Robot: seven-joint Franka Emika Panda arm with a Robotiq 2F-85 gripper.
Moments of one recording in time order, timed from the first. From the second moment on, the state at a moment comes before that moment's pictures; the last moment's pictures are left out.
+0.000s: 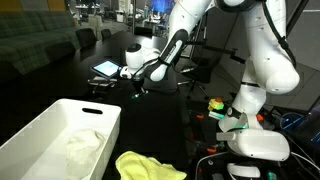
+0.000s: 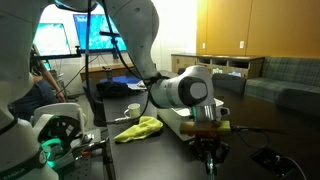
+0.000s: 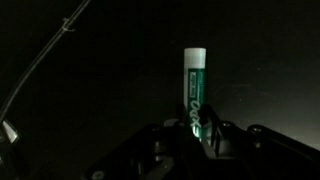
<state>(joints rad) -0.12 0.52 -0.12 -2.10 -0.60 2.57 -0.46</state>
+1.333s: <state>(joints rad) 0.06 0.42 0.08 -2.12 -0.55 2.47 -0.39</state>
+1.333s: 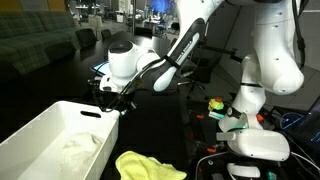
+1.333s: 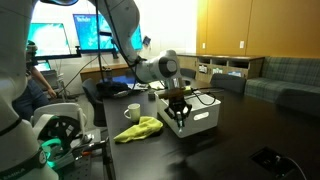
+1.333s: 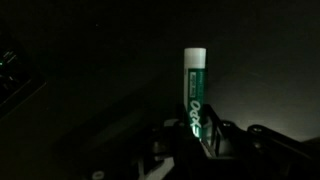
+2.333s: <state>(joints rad) 0.13 0.42 0.09 -2.21 -0.57 2.43 -0.39</state>
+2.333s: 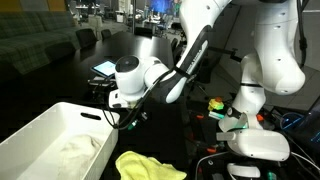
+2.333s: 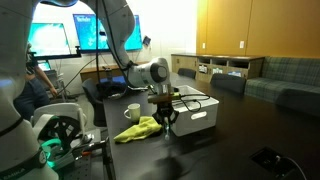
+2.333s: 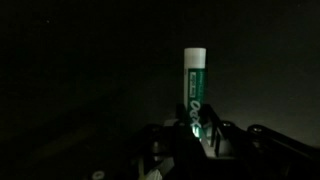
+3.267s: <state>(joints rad) 0.13 0.38 0.28 -2.23 -0.35 2.62 -0.57</state>
